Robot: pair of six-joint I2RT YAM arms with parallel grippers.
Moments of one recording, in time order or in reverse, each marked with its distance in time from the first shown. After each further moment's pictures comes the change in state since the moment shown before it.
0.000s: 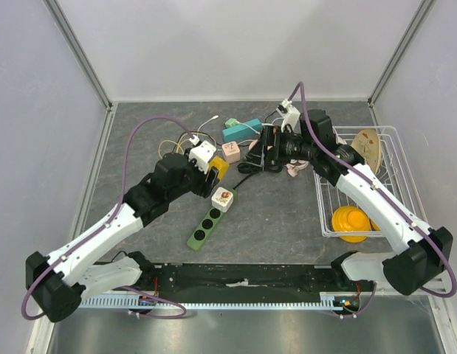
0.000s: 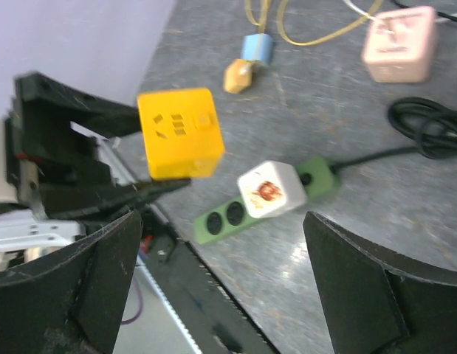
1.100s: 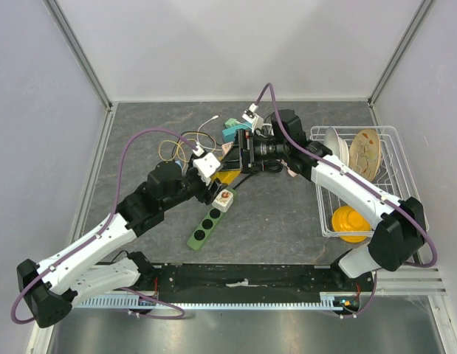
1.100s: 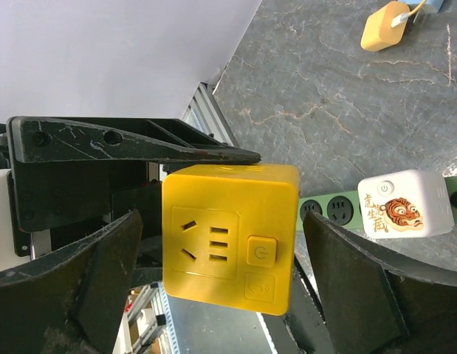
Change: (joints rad) left arm -0.110 -0.131 -0.050 0.099 0.106 0.160; right arm 0.115 0.210 0.055 0.235 -0.307 0.212
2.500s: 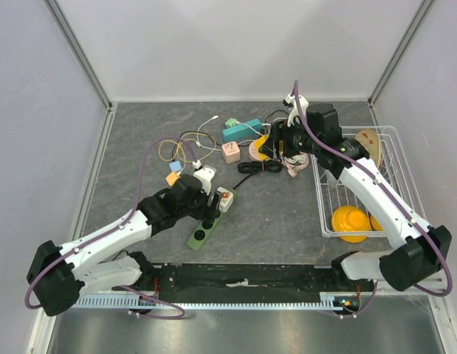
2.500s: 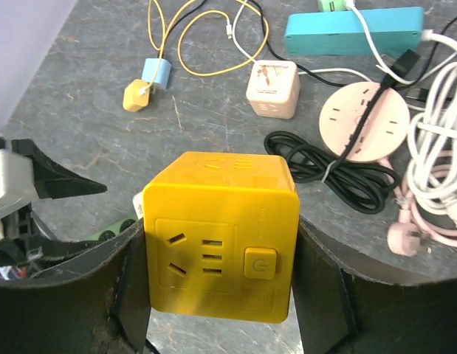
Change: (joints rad) left arm -0.006 0.104 -0.147 -0.181 -0.185 -0.425; right arm -0.188 -0.140 0.032 -0.273 0.409 -0.485
